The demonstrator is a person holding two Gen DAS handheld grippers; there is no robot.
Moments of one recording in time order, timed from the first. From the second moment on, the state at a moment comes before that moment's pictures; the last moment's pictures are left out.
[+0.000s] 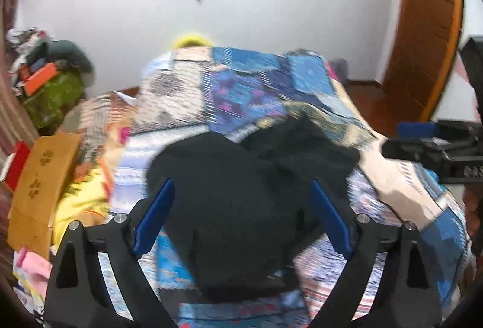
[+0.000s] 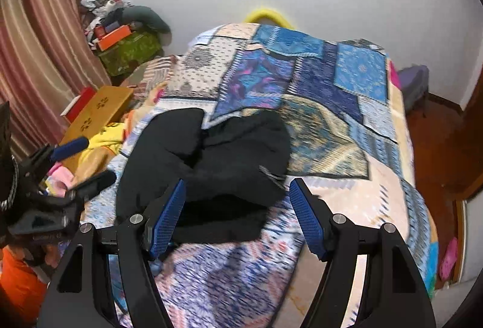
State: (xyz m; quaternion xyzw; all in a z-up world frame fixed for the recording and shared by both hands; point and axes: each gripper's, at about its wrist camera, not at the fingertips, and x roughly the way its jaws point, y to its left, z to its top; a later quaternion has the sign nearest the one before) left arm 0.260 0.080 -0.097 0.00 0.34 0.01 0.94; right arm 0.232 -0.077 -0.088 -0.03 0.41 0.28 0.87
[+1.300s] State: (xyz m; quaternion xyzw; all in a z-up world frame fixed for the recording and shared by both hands) left arm 0.289 0.198 -0.225 -0.31 0.47 -0.01 0.83; right arm 0.278 -0.115 -0.165 0.07 0.52 0.25 0.81
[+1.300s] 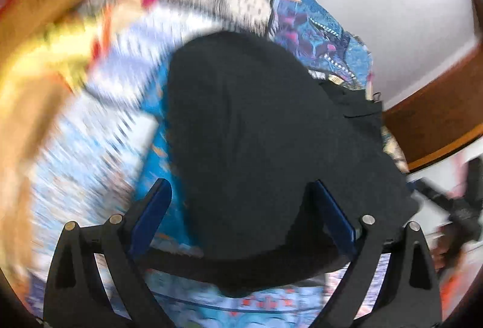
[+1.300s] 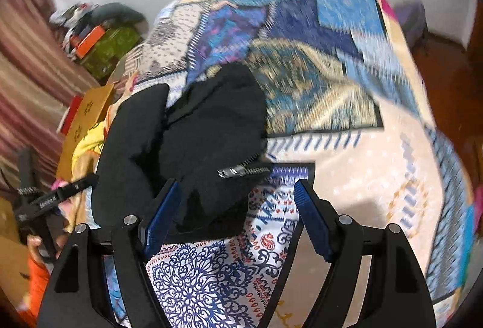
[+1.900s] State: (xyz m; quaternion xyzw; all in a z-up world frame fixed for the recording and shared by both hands) left arm 0.322 0.220 -0.281 -0.46 0.47 -0.04 0.75; right arm 0.310 -0.080 -0.219 0.16 0.60 0.29 0.73
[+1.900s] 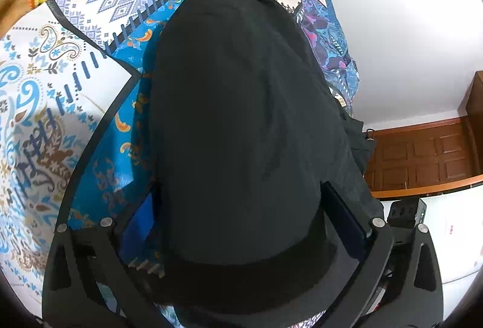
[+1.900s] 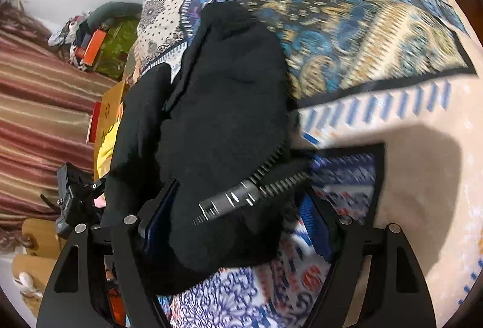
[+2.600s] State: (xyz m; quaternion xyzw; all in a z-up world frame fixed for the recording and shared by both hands) left arm 0.290 0.212 -0.198 -0.32 0.43 -0.06 0.84; right arm 0.294 -0.059 -0.172 0.10 0.54 0.32 0.77
